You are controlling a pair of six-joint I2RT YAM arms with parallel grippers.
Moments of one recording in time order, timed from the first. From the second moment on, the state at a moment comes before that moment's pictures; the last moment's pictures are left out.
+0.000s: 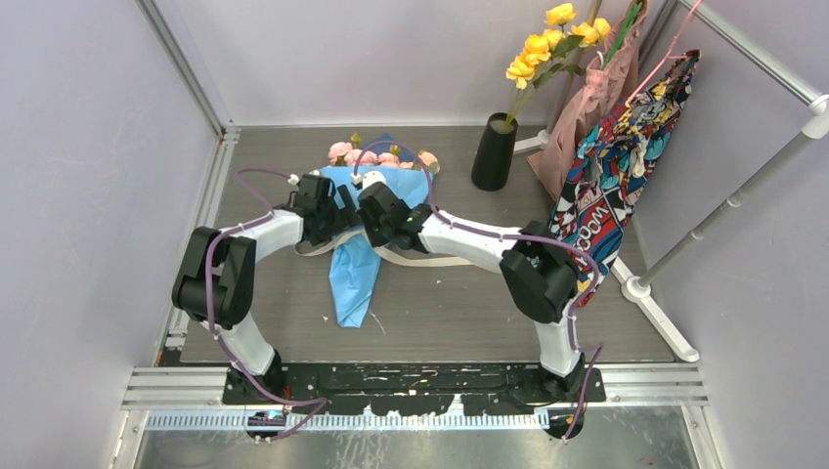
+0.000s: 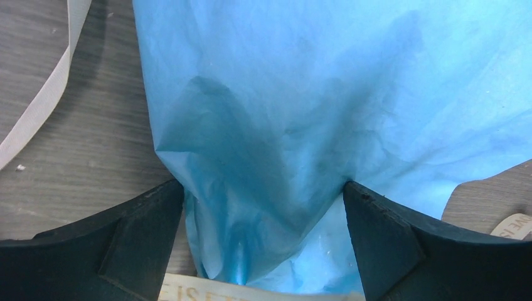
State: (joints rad) left arm -0.28 1.71 0.97 -0.14 -0.02 -0.68; right arm 0.91 1.99 1.49 -0.25 0.19 0.31
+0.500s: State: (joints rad) left arm -0.26 1.76 0.99 -0.06 -0.01 -0.68; right arm 0.91 1.80 1.41 -0.24 0.24 0.32
